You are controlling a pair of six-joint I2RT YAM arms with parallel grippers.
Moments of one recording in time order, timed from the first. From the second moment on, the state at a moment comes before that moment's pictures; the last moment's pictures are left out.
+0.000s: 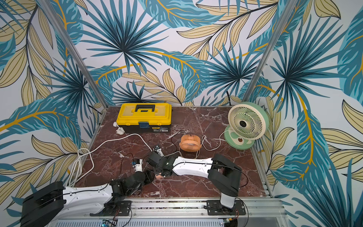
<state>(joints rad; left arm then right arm) -1.03 1.05 0.12 0.24 -0.36 -1.22 1.12 1.78 1.15 -0.38 0.32 0.68</state>
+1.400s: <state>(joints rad) -1.03 1.05 0.12 0.24 -0.36 -1.22 1.12 1.81 1.20 -0.39 0.37 0.67</state>
